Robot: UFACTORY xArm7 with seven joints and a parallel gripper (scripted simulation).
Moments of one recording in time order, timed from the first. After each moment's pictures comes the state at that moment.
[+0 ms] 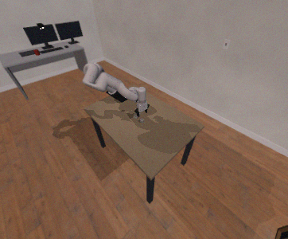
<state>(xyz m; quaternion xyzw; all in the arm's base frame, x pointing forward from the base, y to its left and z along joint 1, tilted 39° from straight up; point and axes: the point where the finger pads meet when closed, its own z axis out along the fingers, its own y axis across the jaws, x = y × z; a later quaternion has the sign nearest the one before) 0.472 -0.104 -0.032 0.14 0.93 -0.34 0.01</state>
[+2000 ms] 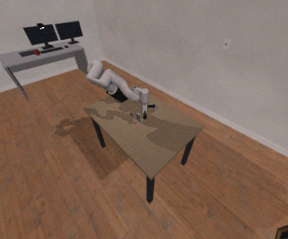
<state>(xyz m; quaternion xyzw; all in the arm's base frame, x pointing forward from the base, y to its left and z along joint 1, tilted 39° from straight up) 0.509 -0.107 -0.027 0.89 0.32 -0.15 0.30</state>
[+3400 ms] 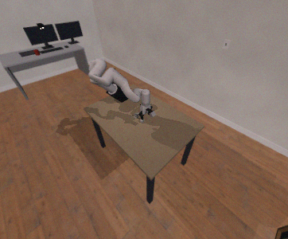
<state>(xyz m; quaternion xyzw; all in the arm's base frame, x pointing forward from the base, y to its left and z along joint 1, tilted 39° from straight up) 0.523 -0.114 -0.027 0.94 -0.08 -0.01 0.34</state>
